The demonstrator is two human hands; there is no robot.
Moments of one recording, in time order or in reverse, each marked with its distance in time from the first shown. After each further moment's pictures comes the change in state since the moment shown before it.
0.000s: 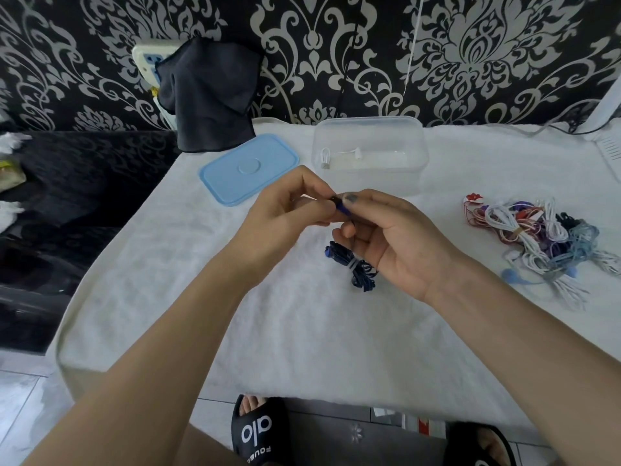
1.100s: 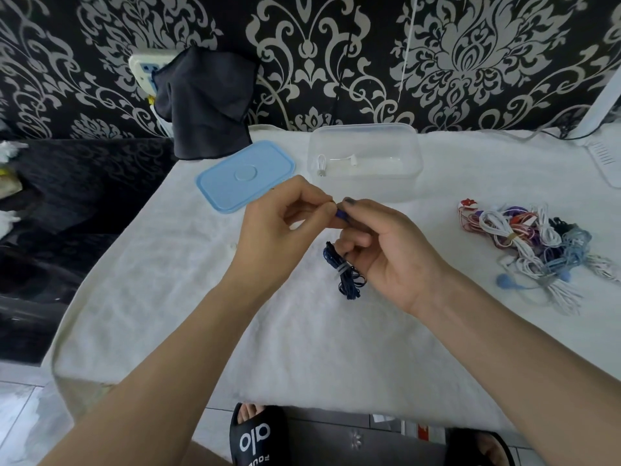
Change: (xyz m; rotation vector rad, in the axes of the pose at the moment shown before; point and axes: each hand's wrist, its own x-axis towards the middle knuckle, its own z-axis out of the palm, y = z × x) left_hand -0.008 0.001 0.015 0.201 0.171 0.213; right_hand 0.001 0.005 0.007 0.177 0.047 -0.008
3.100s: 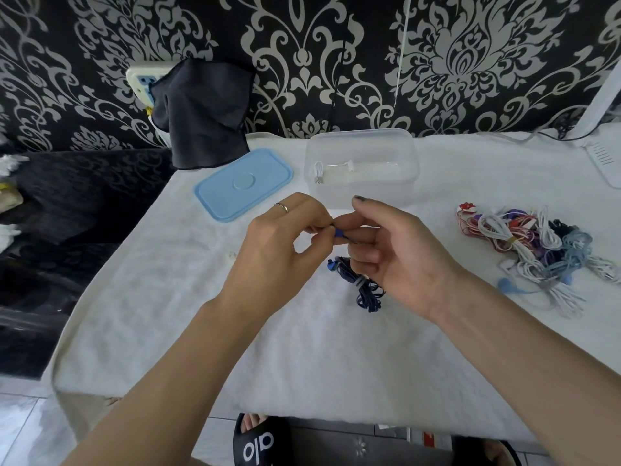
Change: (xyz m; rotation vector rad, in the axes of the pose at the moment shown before) left_hand -0.002 -0.010 -0.003 0.494 -0.016 0.345; right_hand -0.008 -0.016 -0.007 -0.233 0.016 0.067
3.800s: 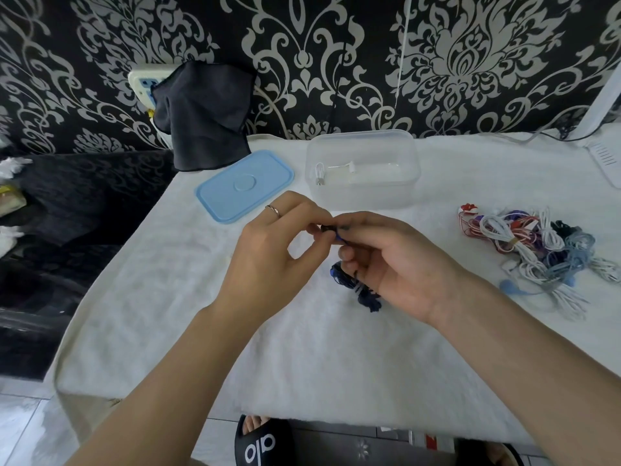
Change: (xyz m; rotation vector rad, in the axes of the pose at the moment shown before) left_hand -0.004 0.000 -0.004 0.013 0.036 0.025; right_hand 0.003 0.006 0.001 0.052 -0.035 0.031
